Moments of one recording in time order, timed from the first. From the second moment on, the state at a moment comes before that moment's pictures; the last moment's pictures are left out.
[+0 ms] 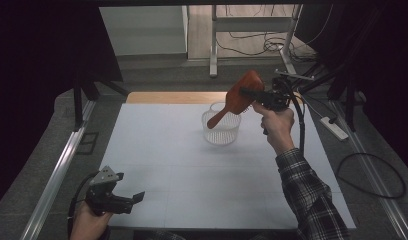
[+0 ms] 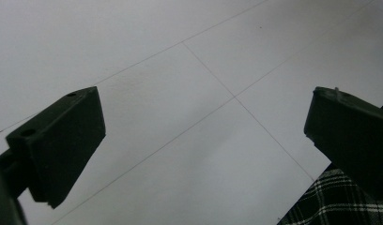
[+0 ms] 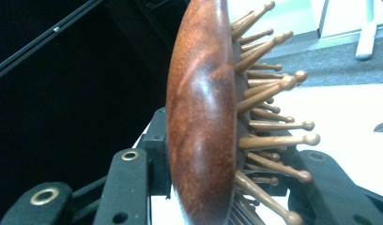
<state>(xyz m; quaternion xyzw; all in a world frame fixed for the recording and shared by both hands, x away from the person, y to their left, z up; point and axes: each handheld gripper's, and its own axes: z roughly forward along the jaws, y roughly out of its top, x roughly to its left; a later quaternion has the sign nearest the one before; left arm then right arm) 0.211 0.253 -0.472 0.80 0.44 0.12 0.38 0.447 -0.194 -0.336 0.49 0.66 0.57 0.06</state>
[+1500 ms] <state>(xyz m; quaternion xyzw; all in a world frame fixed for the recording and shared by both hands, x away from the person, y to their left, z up) 0.211 0.252 -0.472 0.81 0.43 0.12 0.38 0.473 -0.173 -0.384 0.51 0.69 0.51 0.07</state>
